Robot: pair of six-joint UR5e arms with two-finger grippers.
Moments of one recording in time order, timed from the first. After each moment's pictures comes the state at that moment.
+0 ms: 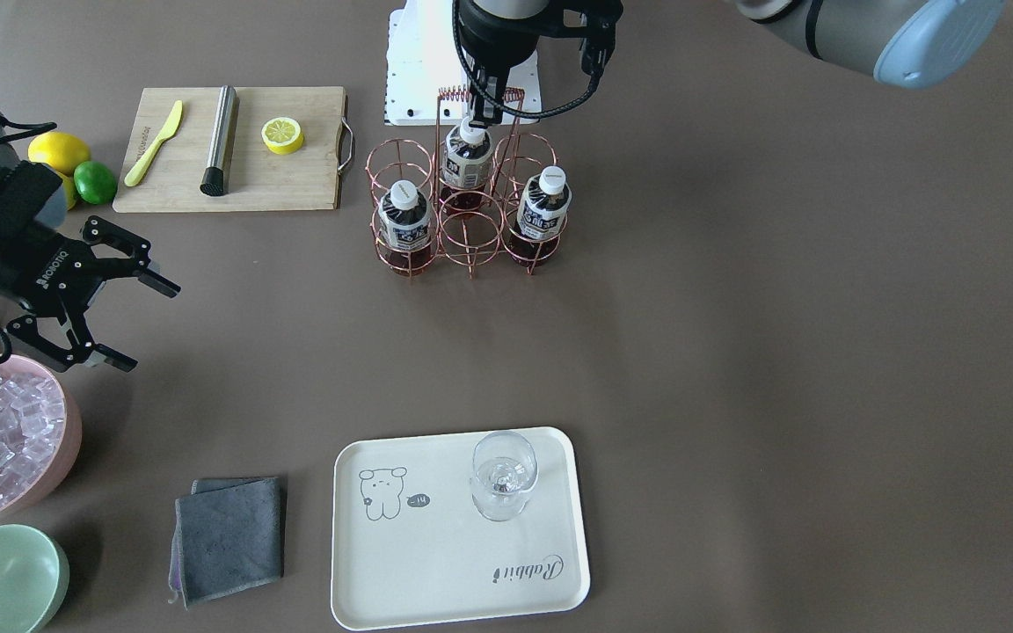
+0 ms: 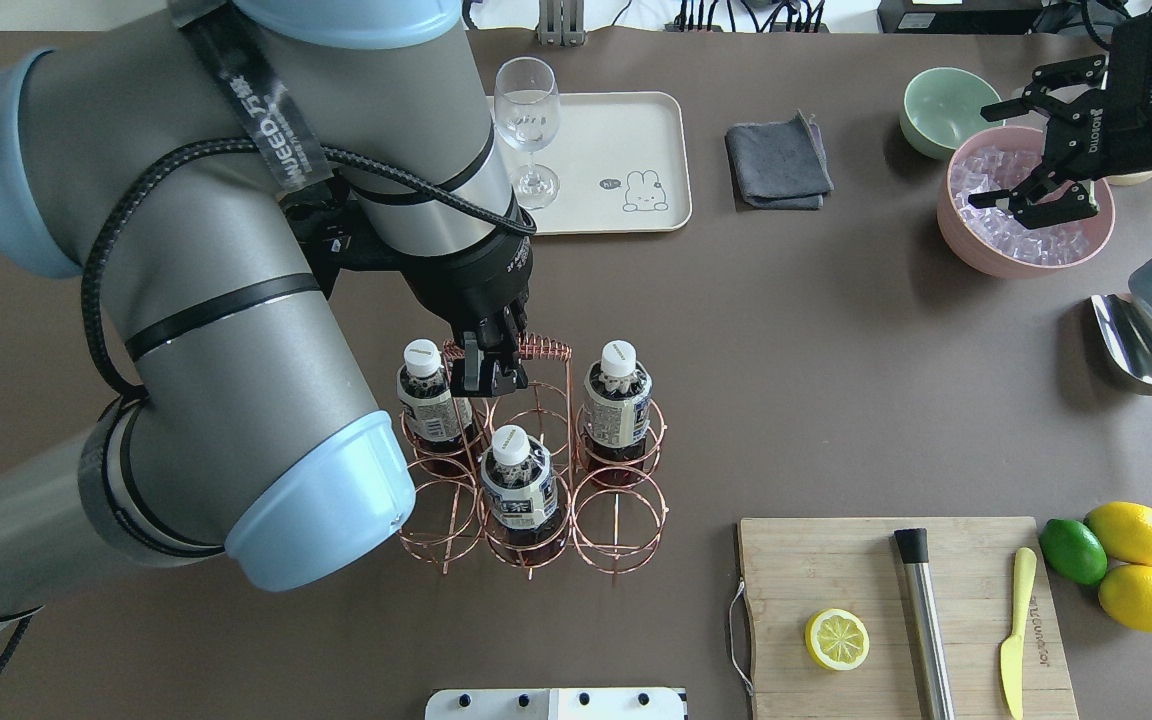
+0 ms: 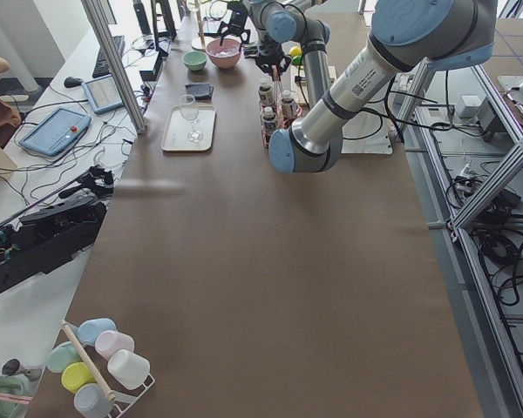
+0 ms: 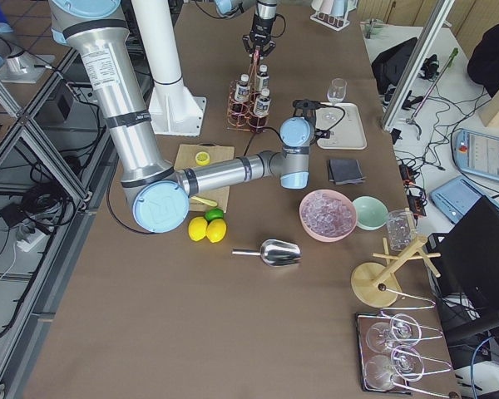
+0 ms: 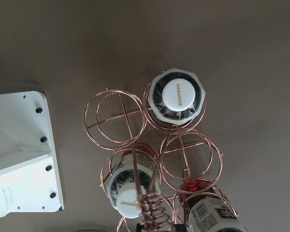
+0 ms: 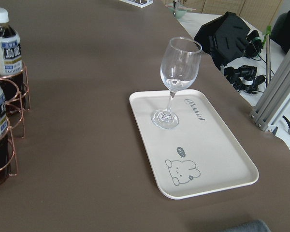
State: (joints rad) left arm -0.63 -2.54 -1.89 -1.04 -2.19 -2.62; right arm 1.04 -1.26 1.45 -0.18 2.31 0.05
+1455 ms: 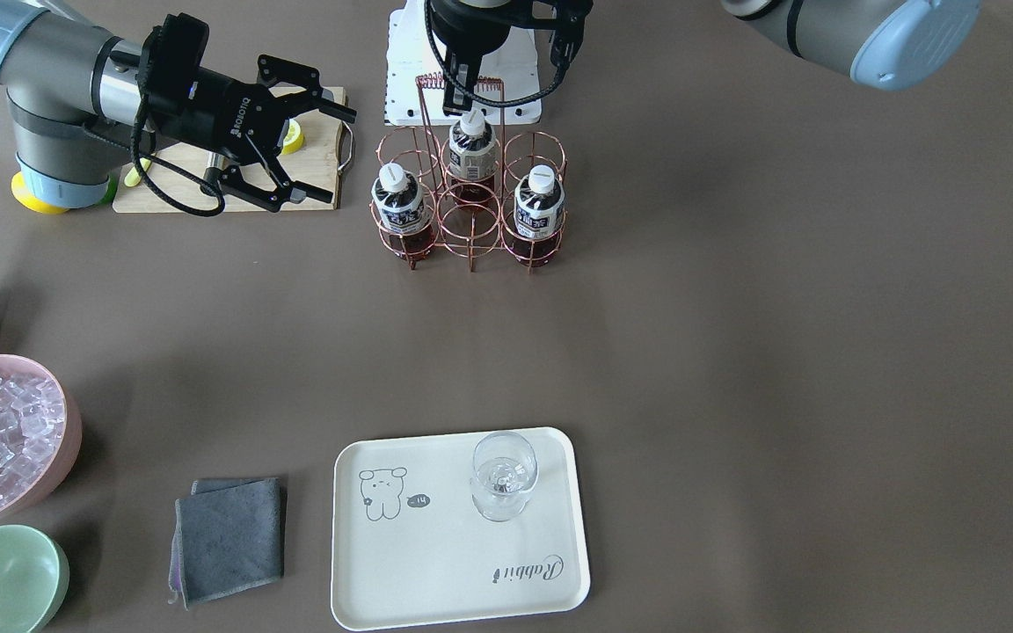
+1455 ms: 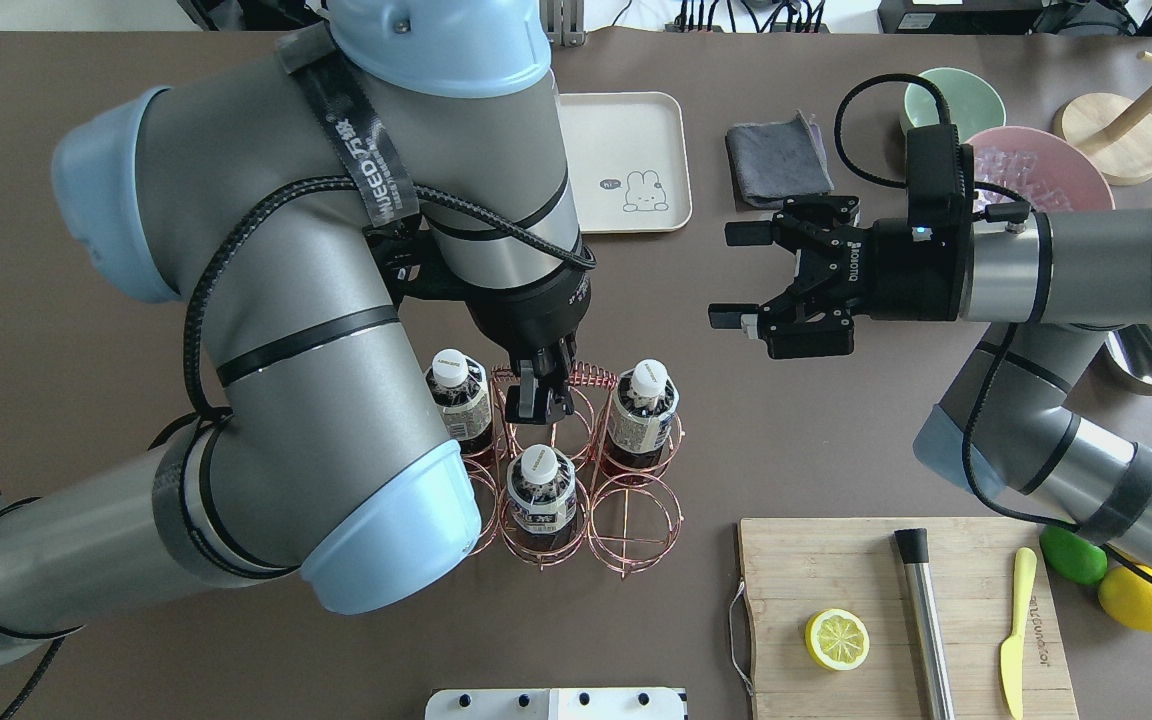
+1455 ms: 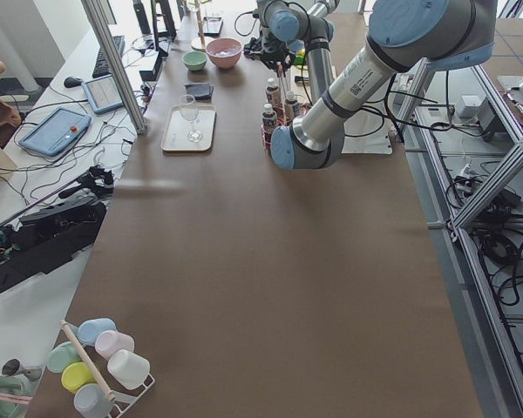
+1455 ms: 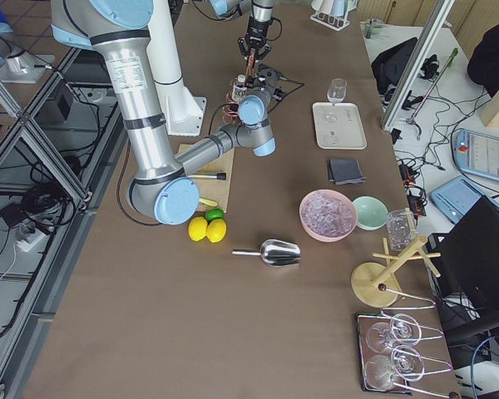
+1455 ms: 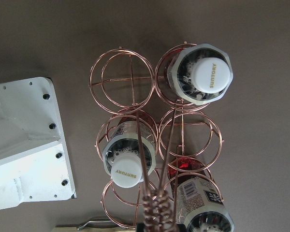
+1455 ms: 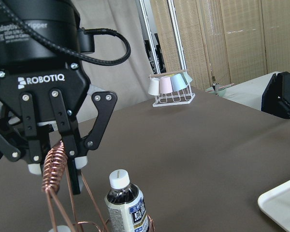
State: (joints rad) left arm -0.59 -2.57 -1.87 -1.06 -2.19 -2.62; right arm 0.69 -1.27 1.69 0.05 2.00 0.62
